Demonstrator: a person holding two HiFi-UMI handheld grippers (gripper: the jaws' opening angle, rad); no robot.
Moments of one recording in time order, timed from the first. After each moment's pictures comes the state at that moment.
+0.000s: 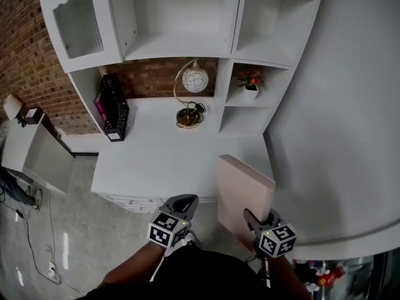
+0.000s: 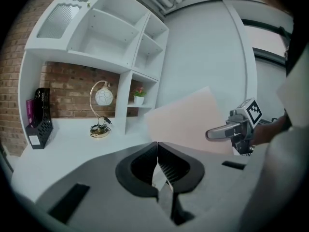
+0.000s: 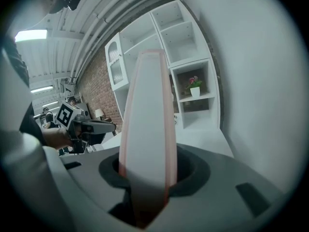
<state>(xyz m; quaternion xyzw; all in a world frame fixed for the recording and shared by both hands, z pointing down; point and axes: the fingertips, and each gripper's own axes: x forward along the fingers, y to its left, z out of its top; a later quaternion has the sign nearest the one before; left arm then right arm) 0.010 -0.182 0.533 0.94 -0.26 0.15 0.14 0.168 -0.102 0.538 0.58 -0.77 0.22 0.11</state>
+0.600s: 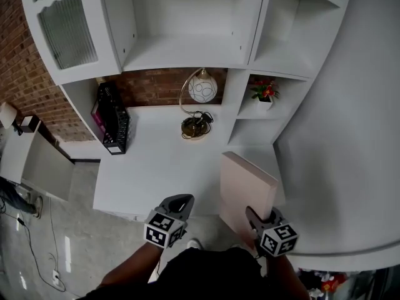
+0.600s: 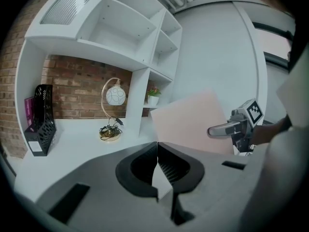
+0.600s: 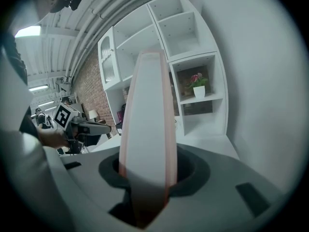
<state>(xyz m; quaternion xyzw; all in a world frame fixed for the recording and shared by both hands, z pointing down) -0.018 -0.290 0.548 0.94 -0.27 0.16 0.15 0.162 -0.206 0.544 0.60 -0.76 0.22 0.11</state>
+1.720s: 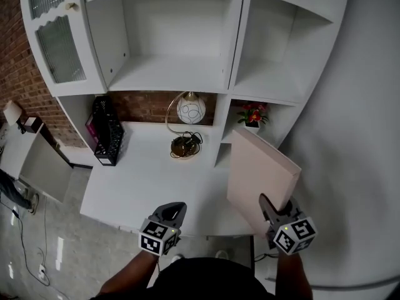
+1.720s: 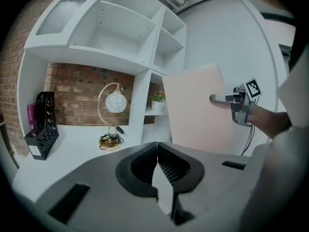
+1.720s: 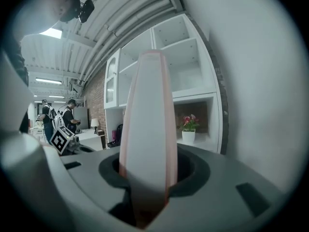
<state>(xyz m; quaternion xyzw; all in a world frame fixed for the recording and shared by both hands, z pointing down) 0.053 -0.318 0.529 0.92 -0.34 0.14 0.14 0.283 -0.279 0.417 0.58 -0.80 0.08 0.06</state>
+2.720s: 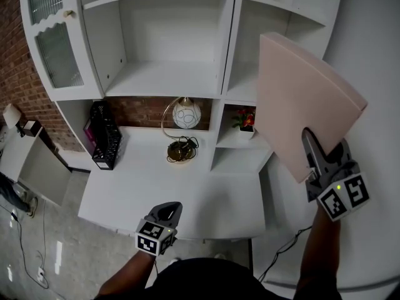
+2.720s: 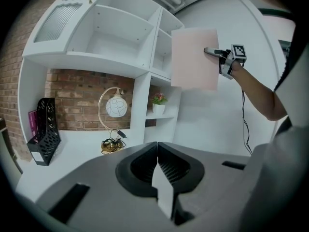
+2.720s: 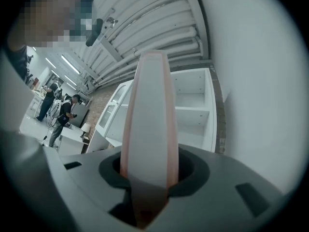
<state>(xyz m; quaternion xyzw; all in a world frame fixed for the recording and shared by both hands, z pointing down) 0.058 -0.328 0.517 0.92 -0.35 0.14 0.12 0.325 -0.317 0.166 0.59 -0.79 -0.18 0.02</state>
